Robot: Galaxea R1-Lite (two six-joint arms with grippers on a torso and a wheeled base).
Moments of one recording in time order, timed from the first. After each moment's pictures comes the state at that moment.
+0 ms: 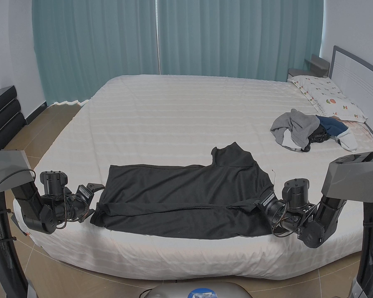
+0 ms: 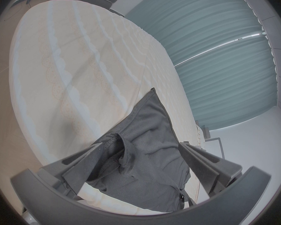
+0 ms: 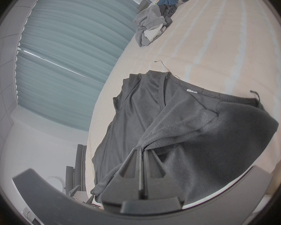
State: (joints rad) left arm 0.07 2.23 -0.58 -1.05 -0.31 -0.99; right arm 0.37 2.31 -0.59 -1.24 -0.06 1.13
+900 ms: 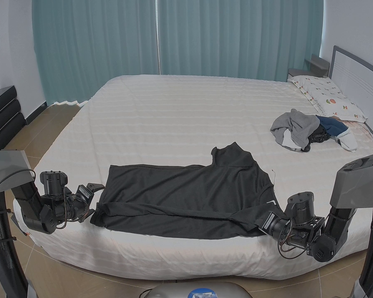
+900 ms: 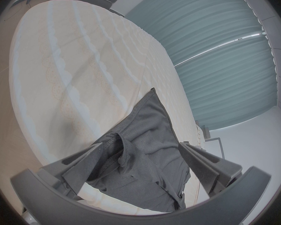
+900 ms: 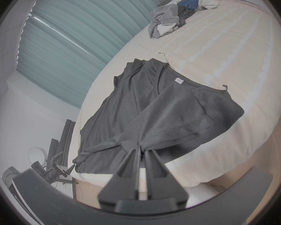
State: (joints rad) left arm 0.07 2.23 -0.58 -1.05 -0.31 -0.99; right arm 0.45 2.21 -0.38 -1.23 -0.06 0.93
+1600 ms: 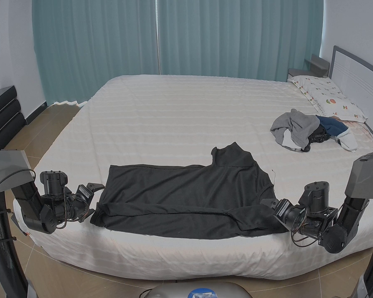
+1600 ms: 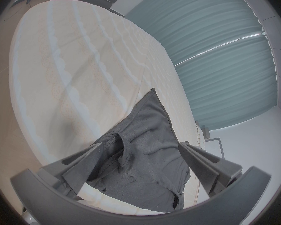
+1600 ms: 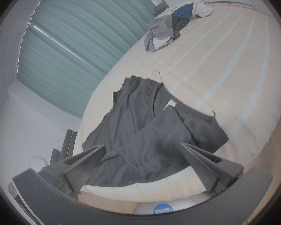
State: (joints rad) left arm 0.07 2.23 -0.59 -1.05 -0.31 -0.99; right arm 0.33 2.13 -0.37 -1.23 -0.04 0.92
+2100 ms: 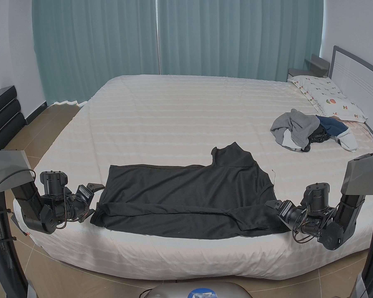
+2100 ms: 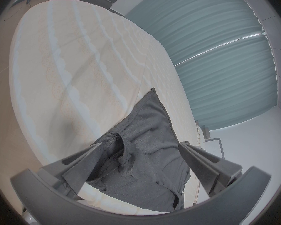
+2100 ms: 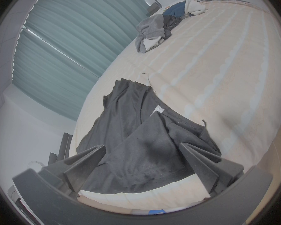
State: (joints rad) left arm 0.07 2.23 -0.58 -1.05 -0.31 -0.99; right arm 0.25 2.22 -0.40 -1.24 0.00 0.90
